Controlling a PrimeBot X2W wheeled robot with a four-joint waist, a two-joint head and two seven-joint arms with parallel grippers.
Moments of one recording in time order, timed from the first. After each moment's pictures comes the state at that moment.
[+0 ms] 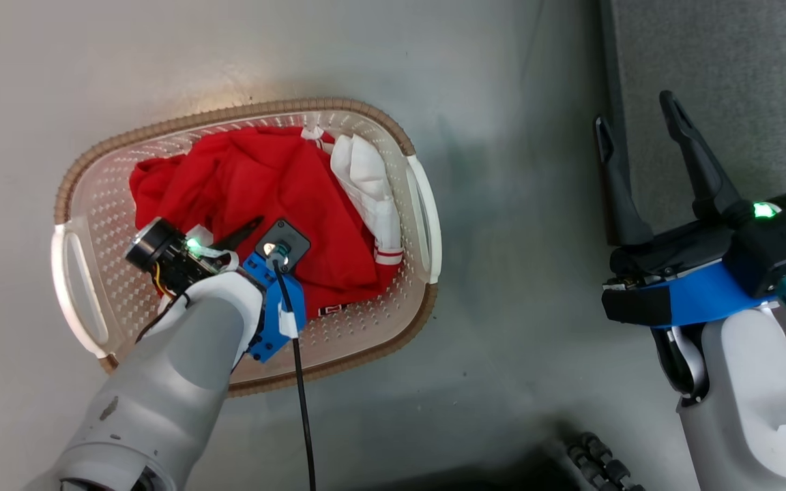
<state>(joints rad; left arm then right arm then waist) -0.89 0.08 -0.73 1.29 -0.04 -0.13 -0.12 -0.45 -0.10 0.09 0.10 0.05 0.13 -0.26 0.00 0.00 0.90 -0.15</state>
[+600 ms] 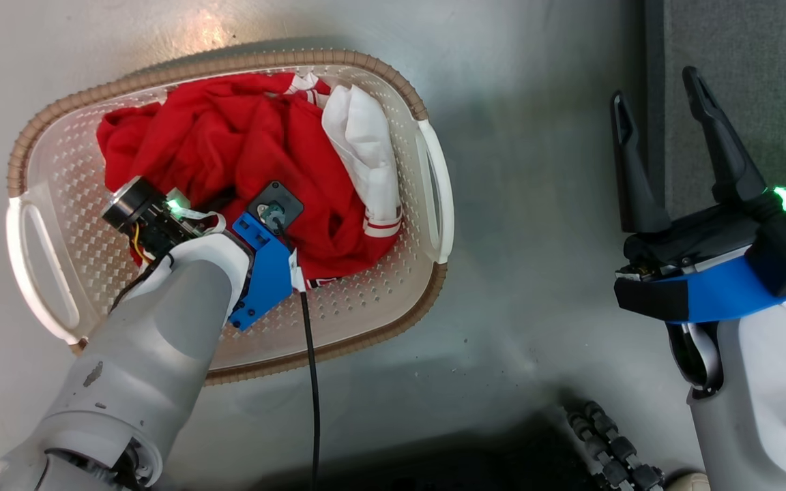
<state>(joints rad) -0.99 0.11 -0.81 1.29 -0.05 -0.12 0.02 -0.46 -0.11 0.07 0.04 0.04 0.13 -0.26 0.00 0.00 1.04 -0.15</state>
